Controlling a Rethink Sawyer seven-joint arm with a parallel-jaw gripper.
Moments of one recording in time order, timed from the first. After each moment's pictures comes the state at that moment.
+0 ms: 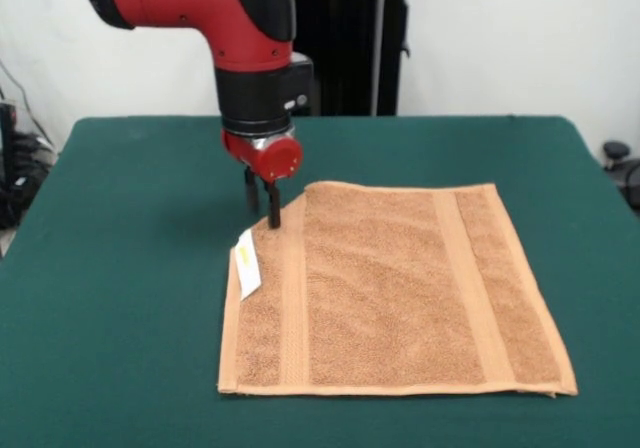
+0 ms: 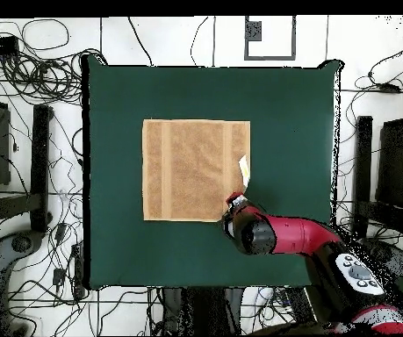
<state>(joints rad) -0.58 -0.50 0.18 1.83 -0.53 0.14 2.76</state>
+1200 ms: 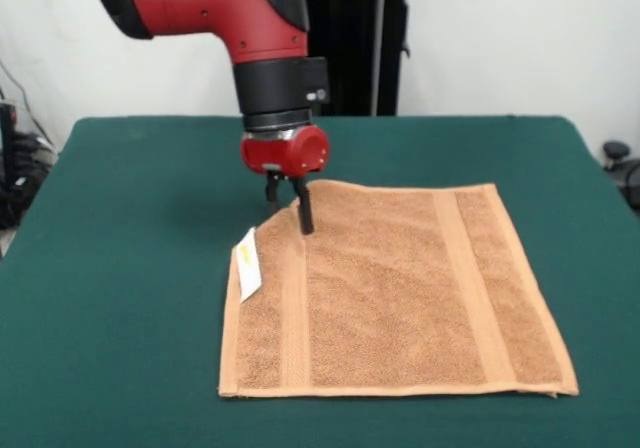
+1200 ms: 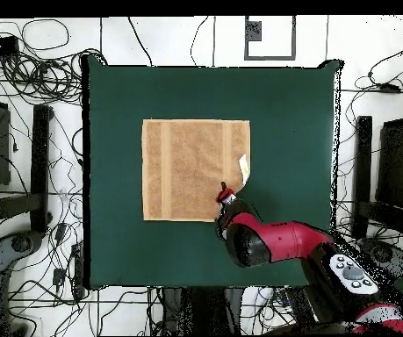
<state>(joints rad) -0.61 -0.49 0.25 1.88 -0.71 -0.15 2.76</state>
